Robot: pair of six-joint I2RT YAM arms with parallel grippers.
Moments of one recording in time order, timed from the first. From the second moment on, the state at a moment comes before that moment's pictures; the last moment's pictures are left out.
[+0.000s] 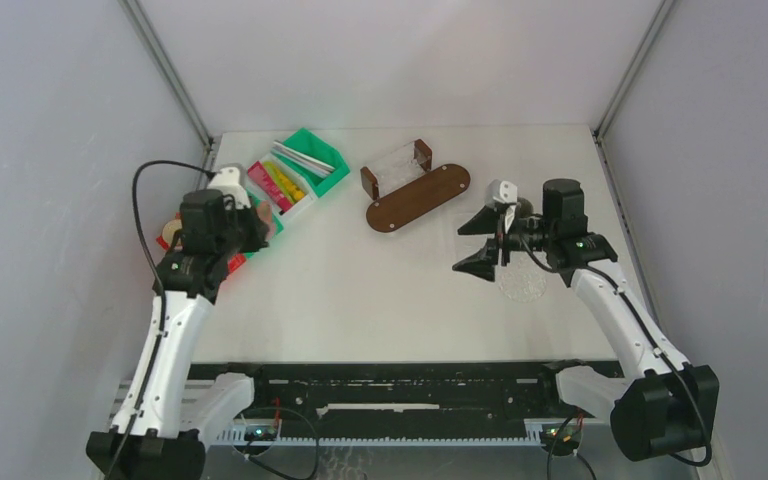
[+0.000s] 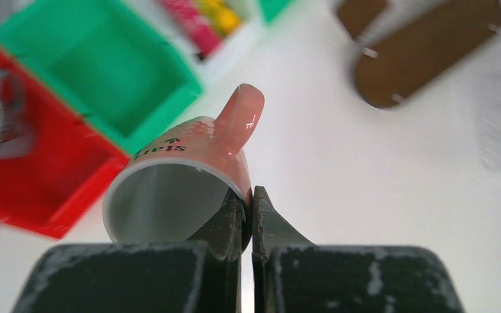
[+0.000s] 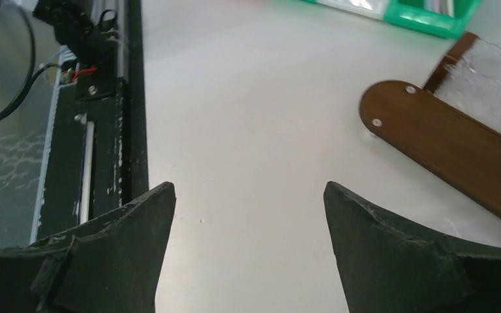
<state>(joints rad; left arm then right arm) -0.02 0.94 1.03 -0.65 0.01 -0.16 0.16 1.10 0.88 -0.33 -1.13 -0.37</state>
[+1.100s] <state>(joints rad) -0.95 1.43 1.10 -0.33 0.25 -0.16 0.39 1.18 0.88 -0.72 -0.96 -1.23</state>
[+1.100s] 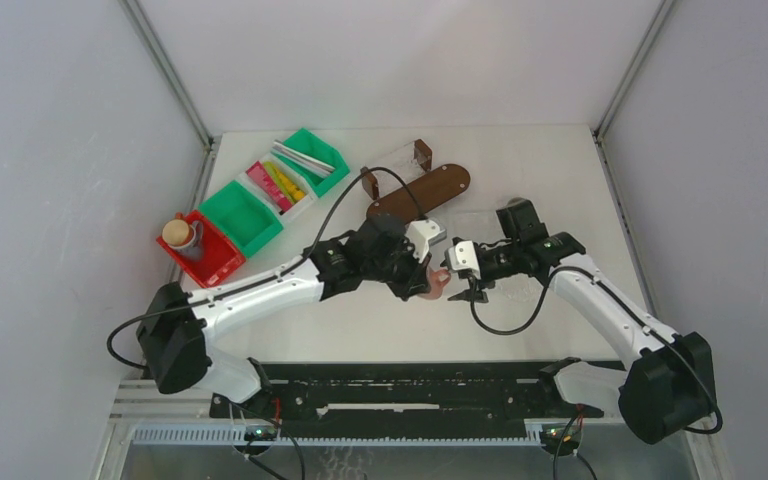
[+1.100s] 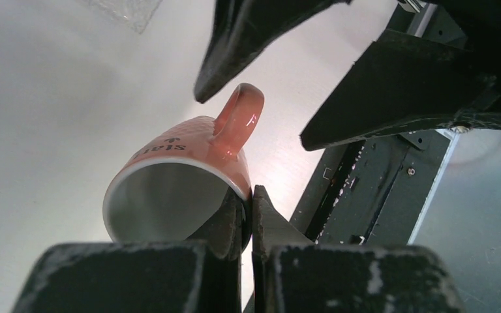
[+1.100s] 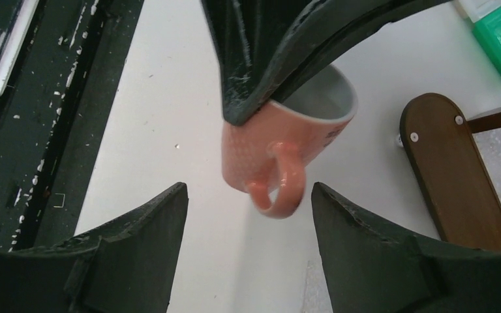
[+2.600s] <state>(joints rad) -0.98 1.31 1.00 -0.16 0.20 -0.17 0.38 1.24 0.90 -0.74 -0.93 -1.21</state>
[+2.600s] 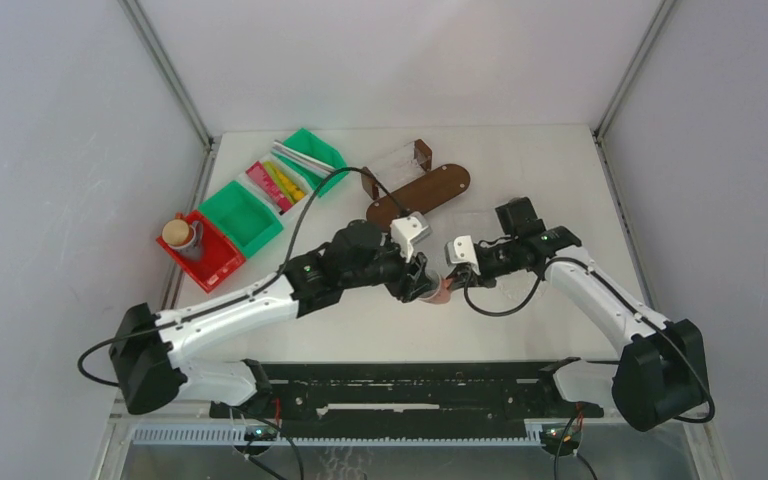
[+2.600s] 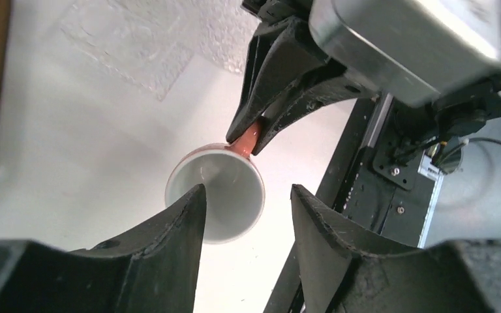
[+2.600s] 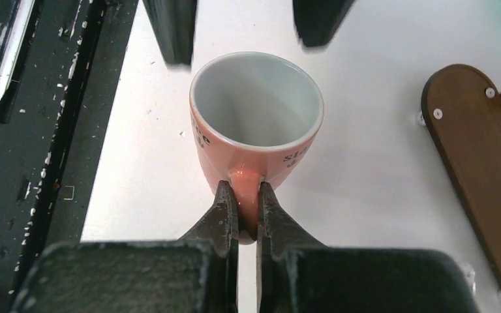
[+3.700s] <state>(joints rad) -0.87 1.12 0.66 0.27 -0.16 -0.21 -0.48 1.25 0.90 -1.02 -1.33 -1.44</state>
